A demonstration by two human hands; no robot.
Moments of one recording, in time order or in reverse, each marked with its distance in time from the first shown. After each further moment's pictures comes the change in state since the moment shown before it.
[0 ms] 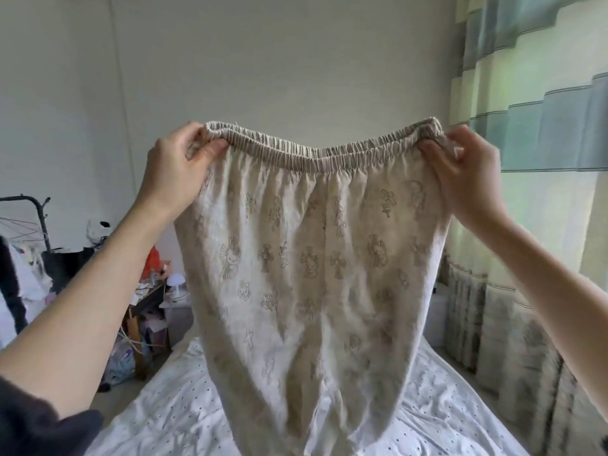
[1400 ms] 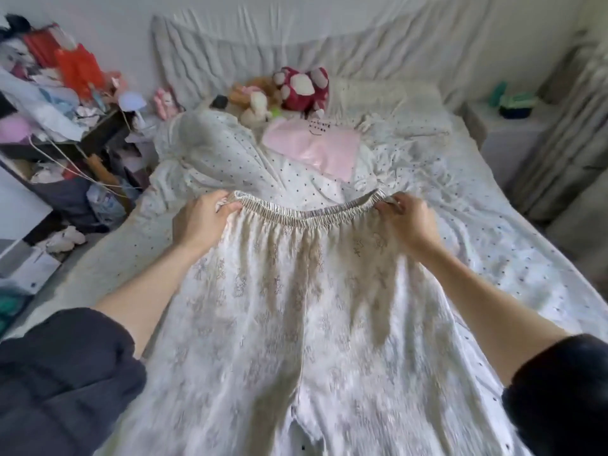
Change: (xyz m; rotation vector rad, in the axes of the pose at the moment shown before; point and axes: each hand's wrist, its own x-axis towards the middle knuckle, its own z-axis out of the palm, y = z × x) left_hand -0.282 -0.456 0.459 0.528 -0.666 -0.701; right_hand -0.283 0.545 0.403 -0.233 -0.752 0.718
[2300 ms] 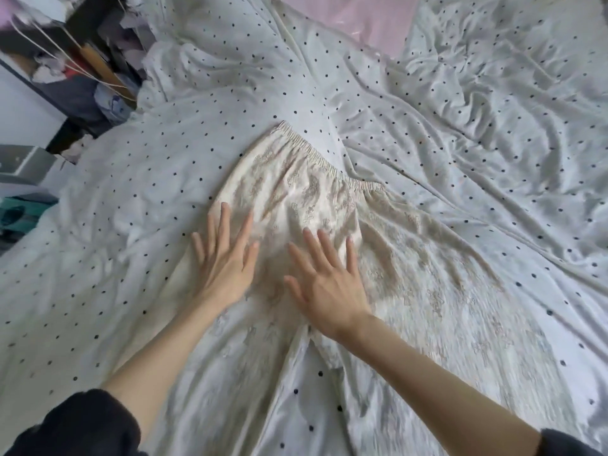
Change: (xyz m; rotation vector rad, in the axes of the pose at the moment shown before) left_hand -0.166 -0.119 0.151 0.251 -0.374 -0.020; right_hand -0.190 0.046 0.174 -0.425 -0.659 -0.441
